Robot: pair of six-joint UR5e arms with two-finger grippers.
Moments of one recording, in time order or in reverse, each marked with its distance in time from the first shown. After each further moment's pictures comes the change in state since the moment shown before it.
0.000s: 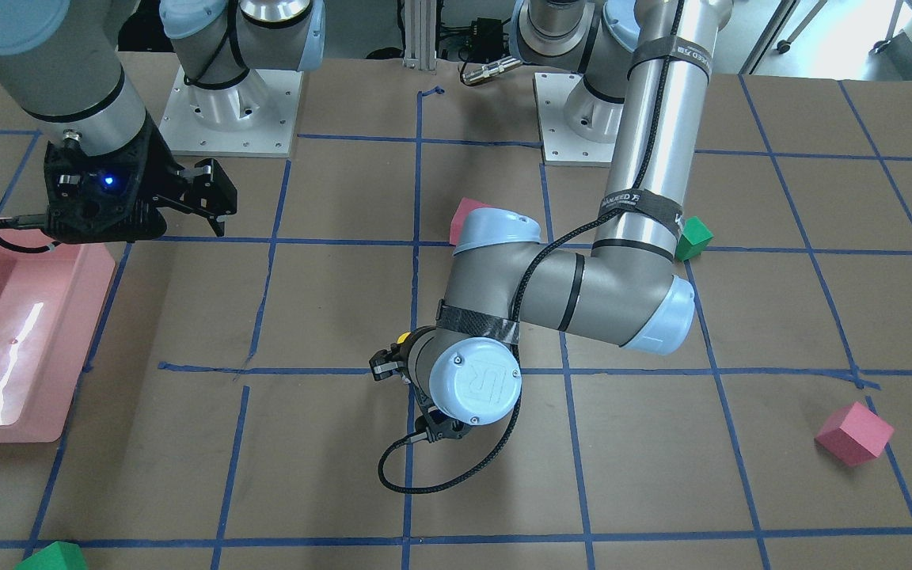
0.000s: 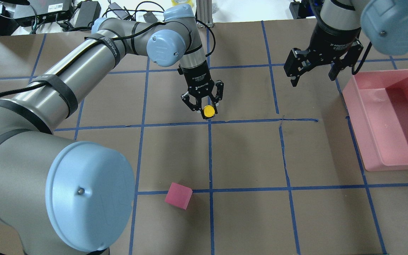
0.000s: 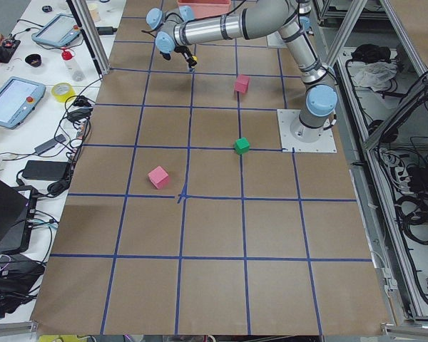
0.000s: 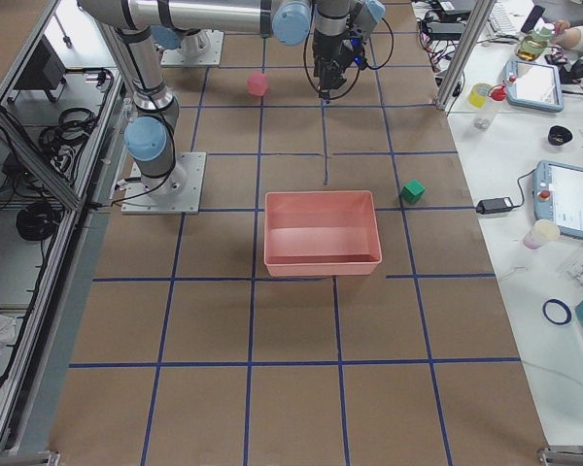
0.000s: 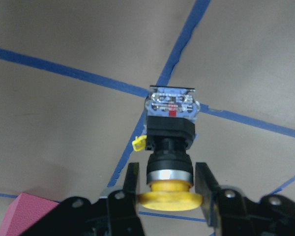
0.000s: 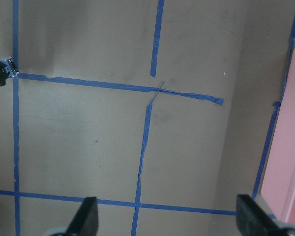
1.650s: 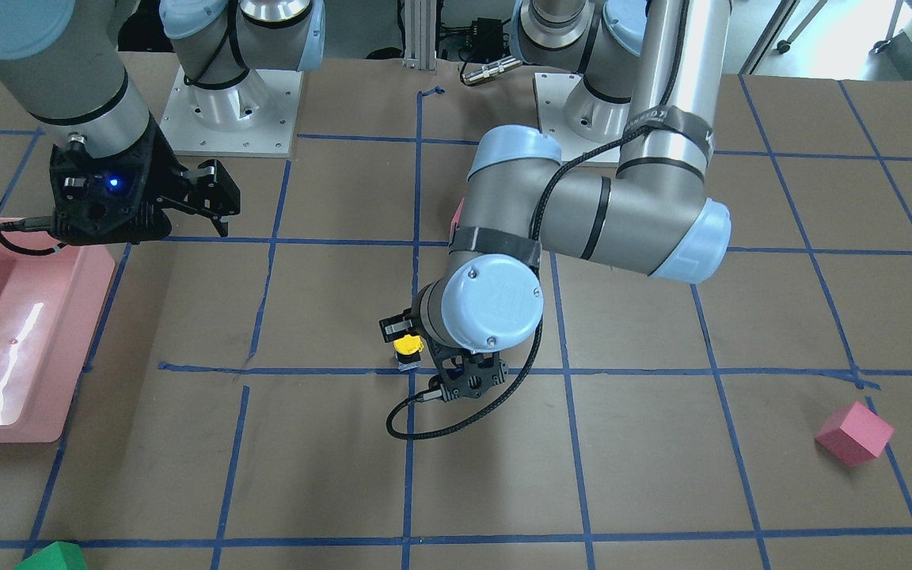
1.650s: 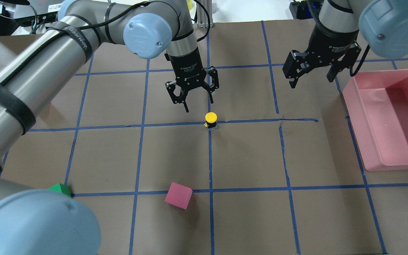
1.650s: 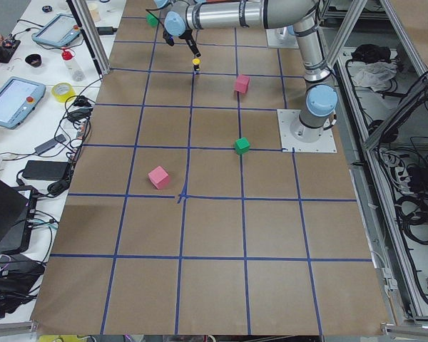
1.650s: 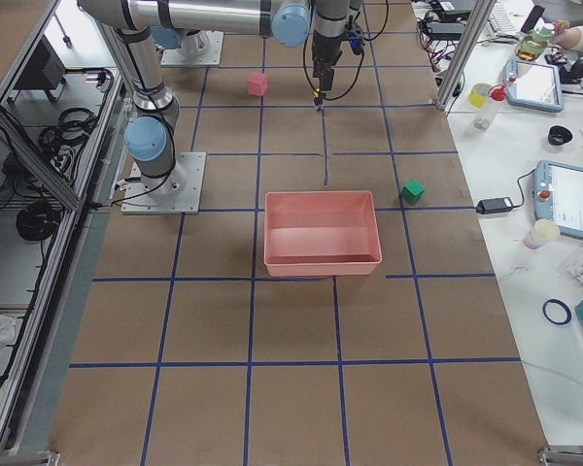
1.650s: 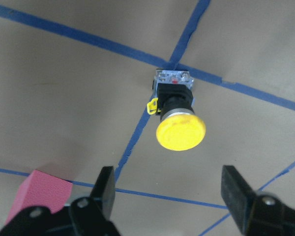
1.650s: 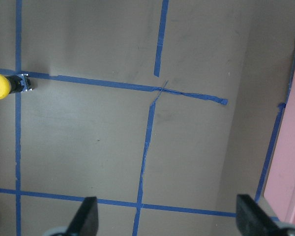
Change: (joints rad) left arm -0.001 0.238 -0.072 -0.027 0.107 0.016; right arm 0.001 -0.003 0.012 -0.010 0.010 -0.010
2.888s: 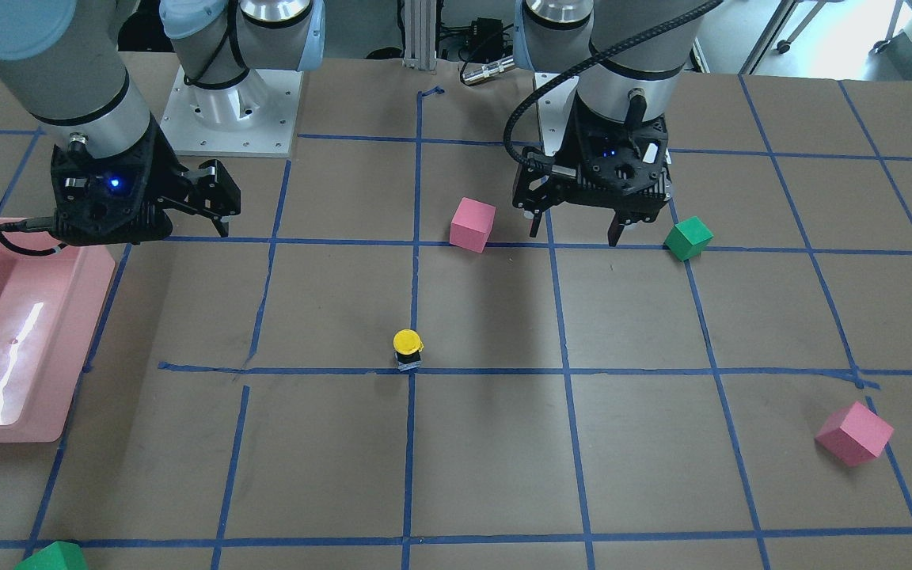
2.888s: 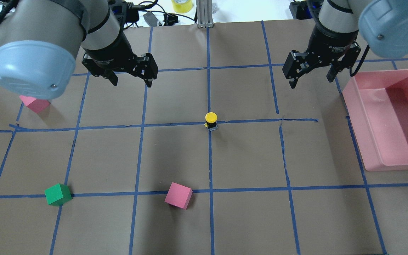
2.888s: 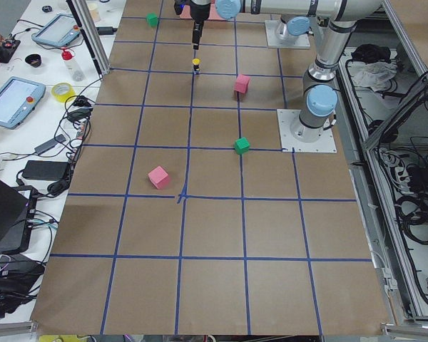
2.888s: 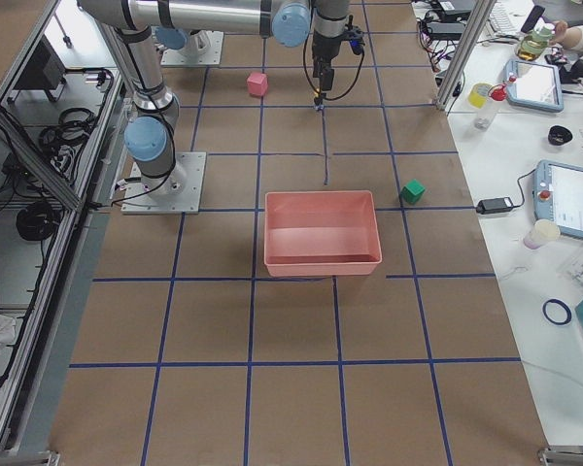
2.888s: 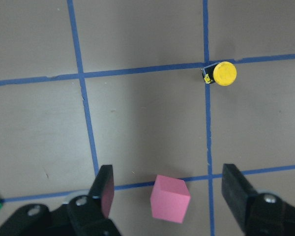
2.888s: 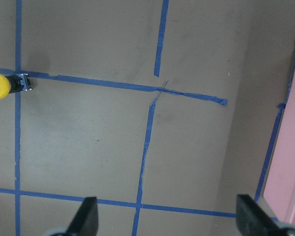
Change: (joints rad) left arm 0.153 0.442 -0.312 0.303 0.240 0.548; right arm 0.001 0.001 0.000 -0.001 0.000 -0.002
